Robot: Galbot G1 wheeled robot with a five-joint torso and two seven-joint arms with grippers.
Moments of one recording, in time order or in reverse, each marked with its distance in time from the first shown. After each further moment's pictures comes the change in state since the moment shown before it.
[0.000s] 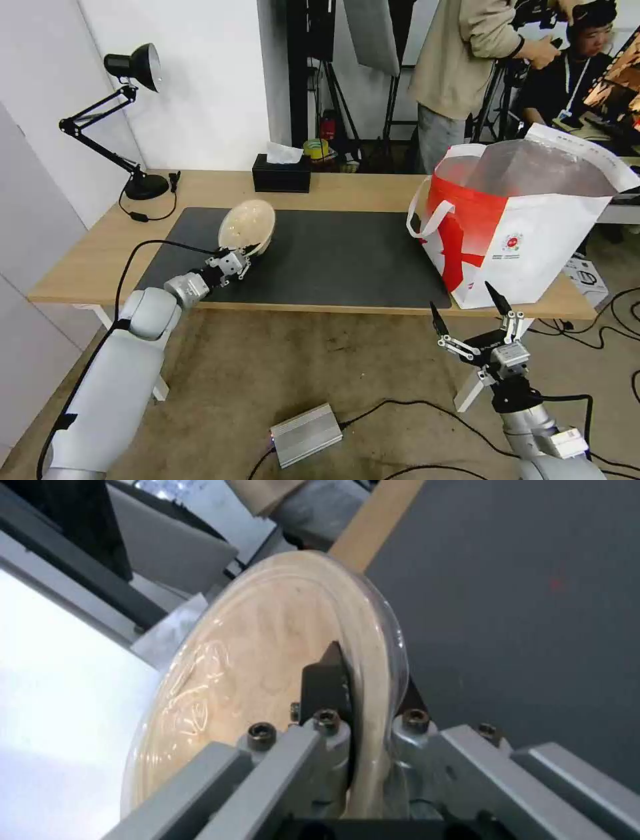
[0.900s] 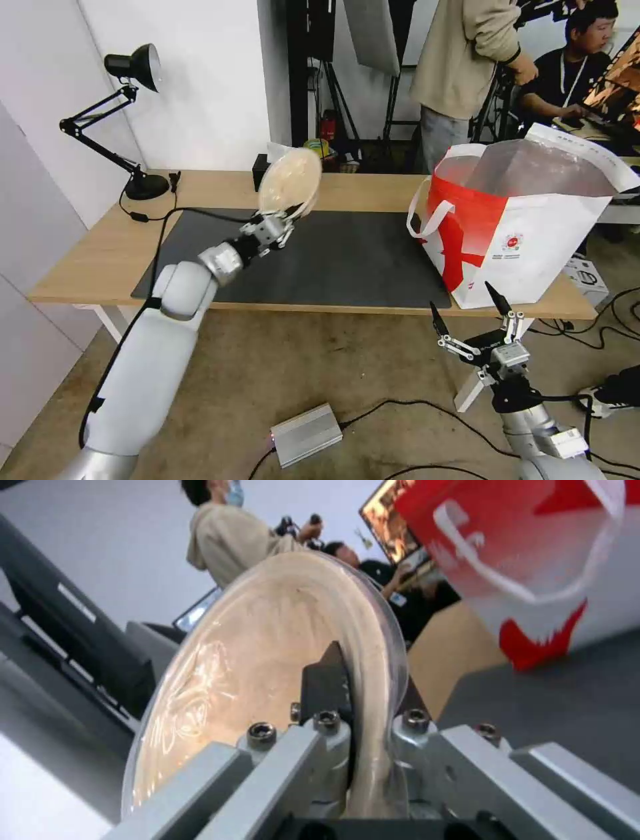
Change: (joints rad) left arm -0.133 -0.108 0.161 -0.134 -0.088 0.026 -0.081; right arm 0.000 0.000 0.000 0.000 0.000 0.000 0.000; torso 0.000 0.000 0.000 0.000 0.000
